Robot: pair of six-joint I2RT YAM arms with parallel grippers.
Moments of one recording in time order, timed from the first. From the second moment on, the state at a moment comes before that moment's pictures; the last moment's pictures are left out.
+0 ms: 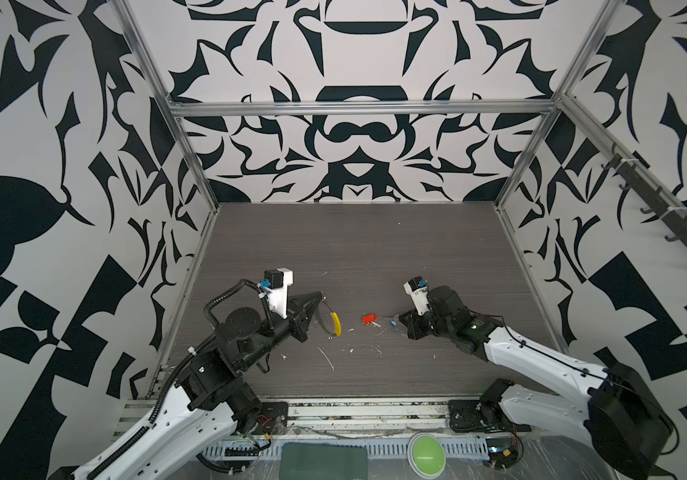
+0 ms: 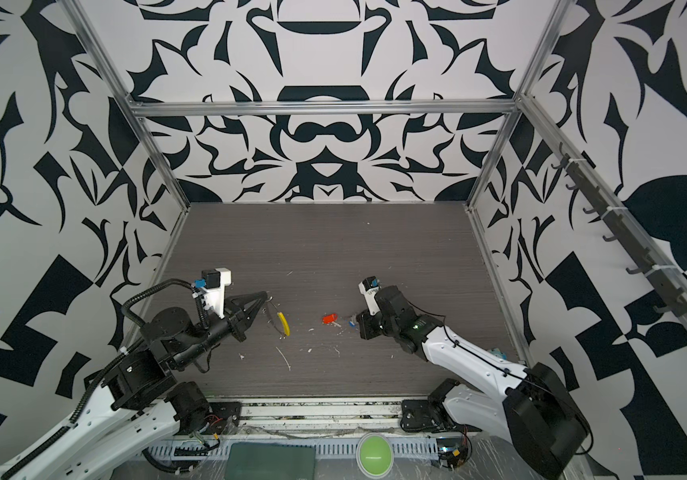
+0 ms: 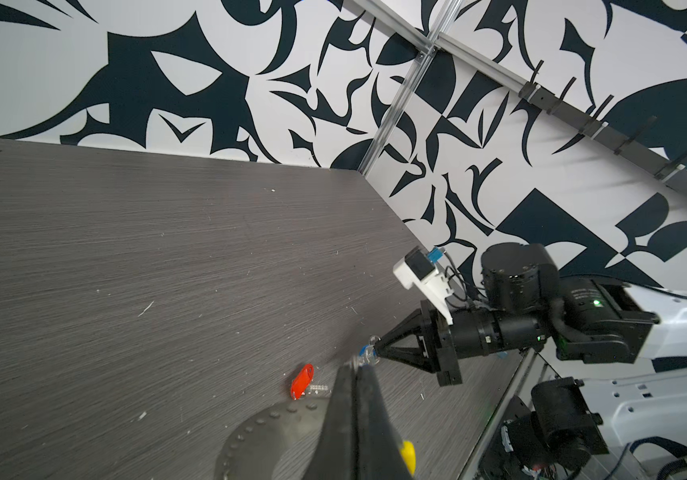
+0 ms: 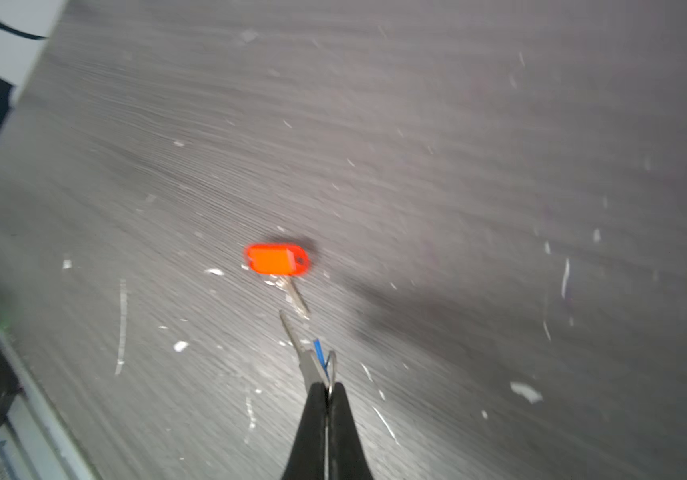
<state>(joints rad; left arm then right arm) -0.83 0.48 0.60 -0.25 -0.02 -0.48 0.62 1.11 0.49 -0.18 -0.20 0.39</state>
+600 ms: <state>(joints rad) -0.83 0.44 0.60 -0.27 -0.03 -0.50 0.58 1.17 0.46 -0.19 -0.09 0.52</state>
